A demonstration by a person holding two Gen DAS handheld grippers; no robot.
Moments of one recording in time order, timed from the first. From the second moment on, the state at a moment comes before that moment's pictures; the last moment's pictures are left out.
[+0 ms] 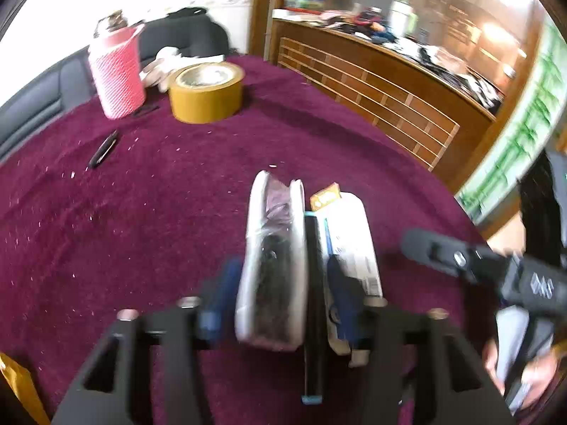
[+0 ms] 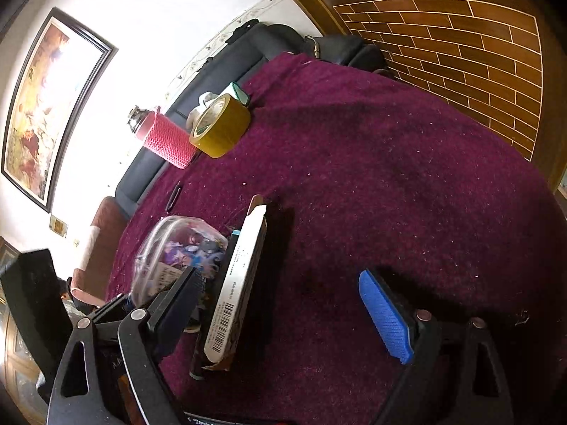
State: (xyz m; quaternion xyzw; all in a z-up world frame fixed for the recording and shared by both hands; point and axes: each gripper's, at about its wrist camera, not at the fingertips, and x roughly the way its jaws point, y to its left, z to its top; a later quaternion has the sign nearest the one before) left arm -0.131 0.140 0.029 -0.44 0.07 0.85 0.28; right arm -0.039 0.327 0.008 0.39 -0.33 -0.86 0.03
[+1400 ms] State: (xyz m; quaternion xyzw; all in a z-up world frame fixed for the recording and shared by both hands) left arm 0.040 -0.060 0.021 -0.44 -0.02 0.89 0.13; right arm -0.073 0.234 0.019 0.48 -0.12 -0.87 -0.01
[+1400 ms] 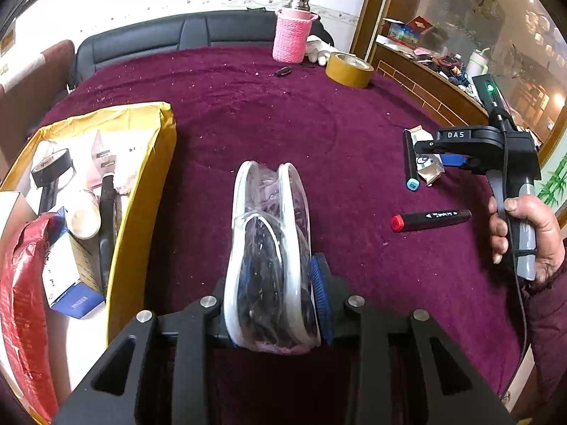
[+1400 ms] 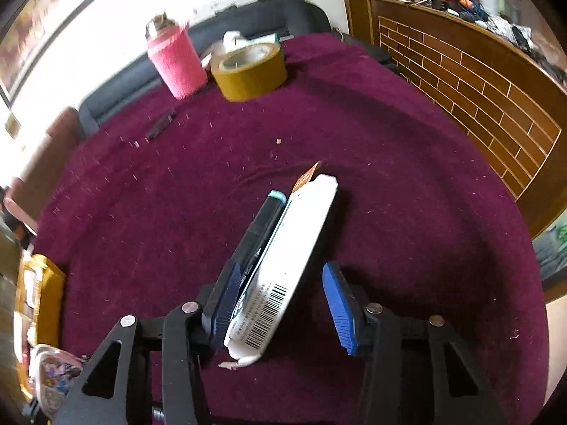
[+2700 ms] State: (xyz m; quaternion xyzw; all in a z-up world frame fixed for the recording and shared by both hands) left arm 0.151 -0.162 0.078 -0.34 -0.10 0.93 0.07; right arm 0.077 0.141 0.076 0.43 -0.20 -0.86 0.19
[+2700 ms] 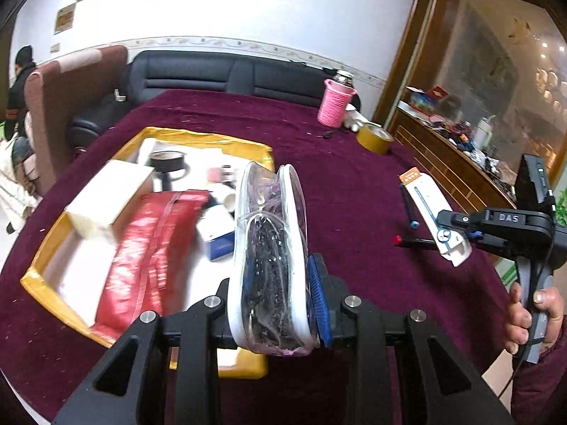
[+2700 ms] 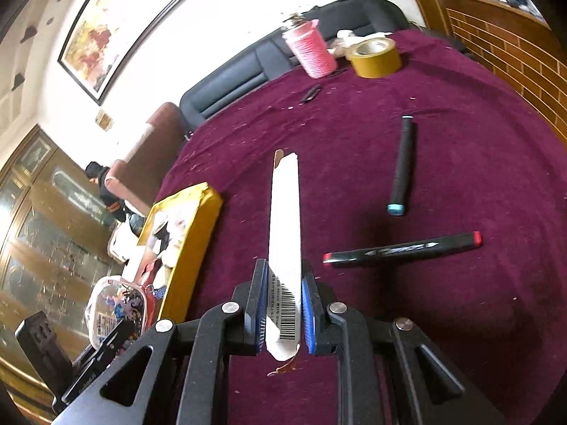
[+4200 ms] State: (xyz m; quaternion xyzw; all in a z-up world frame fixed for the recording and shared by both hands) left arm 0.157 -0.294 0.055 -0.35 -0.12 0.93 -0.06; right arm 0.094 -0.119 0.035 0.52 -0.04 -0.77 0.37
